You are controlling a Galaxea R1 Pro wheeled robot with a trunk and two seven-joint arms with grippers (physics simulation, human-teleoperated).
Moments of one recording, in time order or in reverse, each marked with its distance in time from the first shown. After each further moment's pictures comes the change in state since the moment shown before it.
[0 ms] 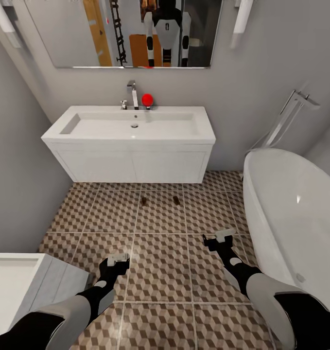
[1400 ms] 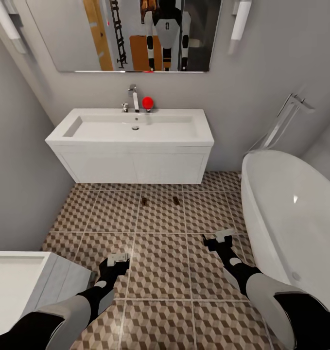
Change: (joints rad) left arm 0.000 0.000 0.000 0.001 0.000 0.000 0.000; right arm 0.000 0.002 0.000 0.001 0.000 -0.005 0.003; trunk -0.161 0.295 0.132
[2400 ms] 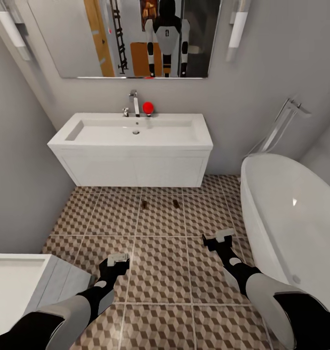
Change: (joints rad) left arm 0.000 0.000 0.000 0.000 0.000 0.000 0.000; right arm 0.000 0.001 0.000 -0.001 -0.003 -0.002 -0.002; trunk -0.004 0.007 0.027
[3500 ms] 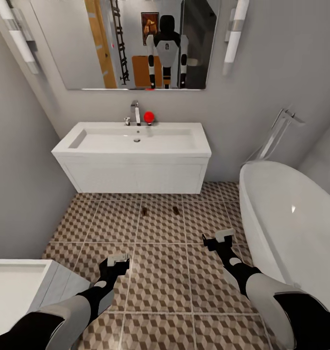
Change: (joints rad) left arm 0.000 0.000 0.000 0.000 0.000 0.000 0.000; right arm 0.000 0.000 0.000 0.000 0.000 0.000 0.001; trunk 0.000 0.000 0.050
